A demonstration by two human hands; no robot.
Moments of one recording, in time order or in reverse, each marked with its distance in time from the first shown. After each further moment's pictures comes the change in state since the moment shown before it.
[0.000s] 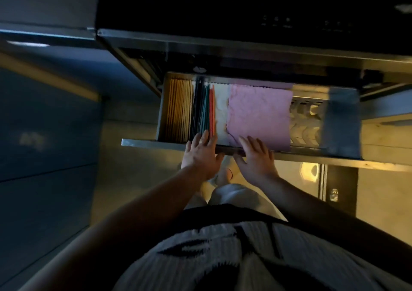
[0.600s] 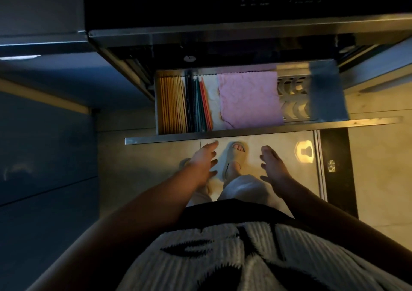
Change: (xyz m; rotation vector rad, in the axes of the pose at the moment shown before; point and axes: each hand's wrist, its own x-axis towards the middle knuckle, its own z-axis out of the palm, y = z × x) left_hand -0.031 -0.015 0.033 -1.401 -0.349 -0.550; right_hand -0.076 0.009 0.026 1.069 0.068 0.781
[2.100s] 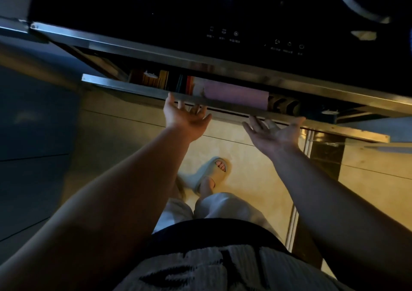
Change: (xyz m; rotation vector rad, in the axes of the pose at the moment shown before) left_hand 0.058 0.157 0.122 -0.999 -0.144 0.361; right_hand 0.148 -0.203 -0.088 1.086 -0.504 0.175
